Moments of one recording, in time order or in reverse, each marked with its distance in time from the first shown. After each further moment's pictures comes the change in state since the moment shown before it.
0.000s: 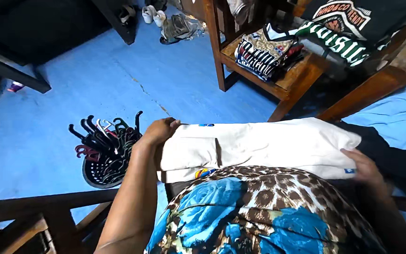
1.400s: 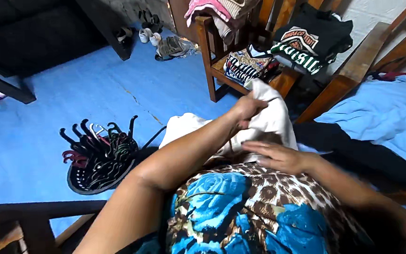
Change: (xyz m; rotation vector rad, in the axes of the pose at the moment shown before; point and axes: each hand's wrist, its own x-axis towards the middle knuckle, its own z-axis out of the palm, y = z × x) left_hand -0.076 0.282 0.040 -1.314 -0.468 0.325; right_hand -0.056 -0.076 0.167 -0.965 -1.072 -0.572
